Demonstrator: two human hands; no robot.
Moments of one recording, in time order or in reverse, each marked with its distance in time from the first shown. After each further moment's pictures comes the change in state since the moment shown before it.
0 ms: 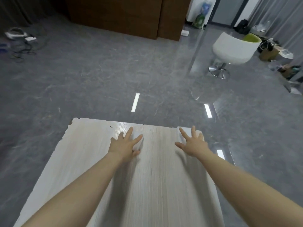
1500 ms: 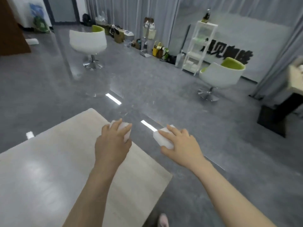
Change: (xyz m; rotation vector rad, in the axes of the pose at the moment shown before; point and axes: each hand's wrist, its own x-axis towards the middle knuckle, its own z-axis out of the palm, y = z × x) left_hand -0.271 0.203 -0.065 -0.283 0.409 0.681; right_hand -0.465 0.076 0.062 0.288 0.422 0.509
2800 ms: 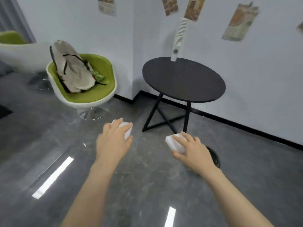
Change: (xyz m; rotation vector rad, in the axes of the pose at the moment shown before) left_hand -0.321 0.857 0.318 -0.199 -0.695 1.723; right_hand -0.641 0.507 0.013 0.191 0.198 1.979
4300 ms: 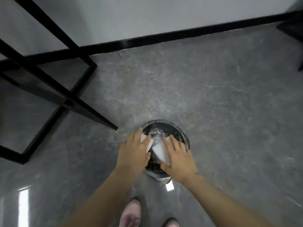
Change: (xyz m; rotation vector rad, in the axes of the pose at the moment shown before) left_hand 0.304 0.373 0.755 0.289 -0.757 0.857; right_hand 0.301 0.545 0.437 0.283 -0.323 0.640
